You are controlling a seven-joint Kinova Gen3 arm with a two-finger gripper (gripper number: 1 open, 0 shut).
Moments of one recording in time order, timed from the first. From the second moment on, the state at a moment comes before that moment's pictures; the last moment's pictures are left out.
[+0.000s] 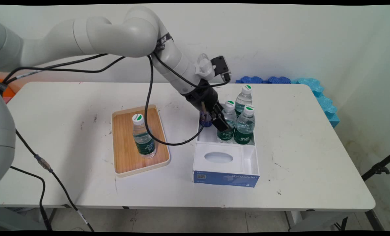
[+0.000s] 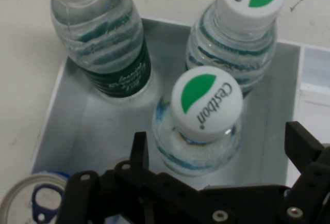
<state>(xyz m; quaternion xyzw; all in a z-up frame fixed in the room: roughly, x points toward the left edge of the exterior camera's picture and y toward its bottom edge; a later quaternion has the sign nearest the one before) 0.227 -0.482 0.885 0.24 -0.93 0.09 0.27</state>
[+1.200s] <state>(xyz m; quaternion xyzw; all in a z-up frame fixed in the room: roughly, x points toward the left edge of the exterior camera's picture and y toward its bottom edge) 0.247 -0.470 0.896 0.25 -0.92 0.11 0.28</state>
